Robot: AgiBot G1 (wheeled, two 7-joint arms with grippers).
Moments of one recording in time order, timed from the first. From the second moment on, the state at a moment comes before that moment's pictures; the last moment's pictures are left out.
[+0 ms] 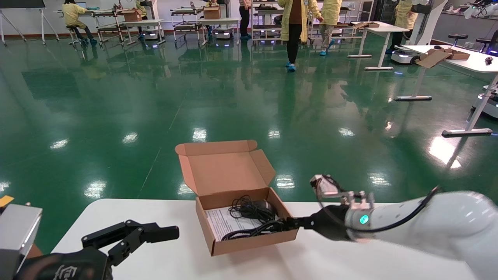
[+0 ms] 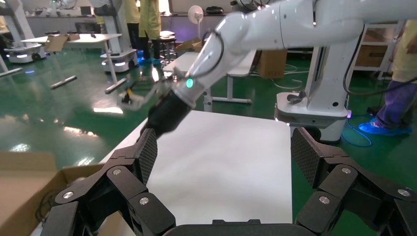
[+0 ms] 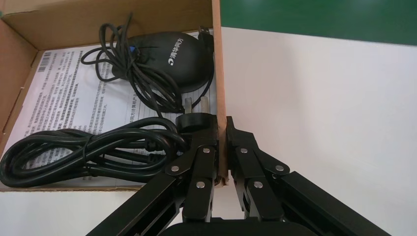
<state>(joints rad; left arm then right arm) -1.07 0.54 0.39 -1.21 0.62 1.40 -0.11 1.71 -1.28 -1.10 0.19 -1.22 -0.89 0.84</state>
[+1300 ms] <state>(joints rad) -1.07 0.54 0.39 -1.21 0.62 1.40 -0.11 1.98 -0.86 -1.09 0.01 -1.22 -1.18 0.56</state>
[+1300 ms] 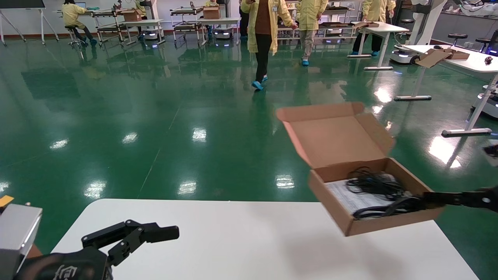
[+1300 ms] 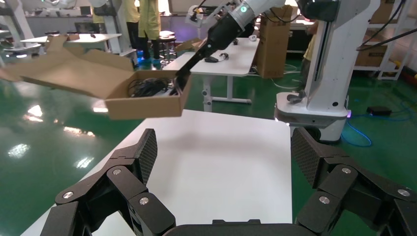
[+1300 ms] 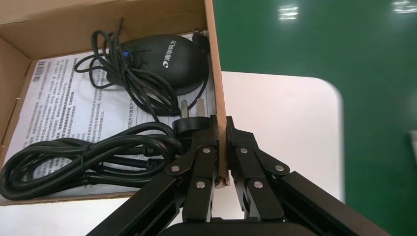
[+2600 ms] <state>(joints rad) -1.07 0.54 0.39 -1.21 0.62 1.40 -0.11 1.73 -0.78 -1.03 -0.02 -1.14 -0.86 0.46</state>
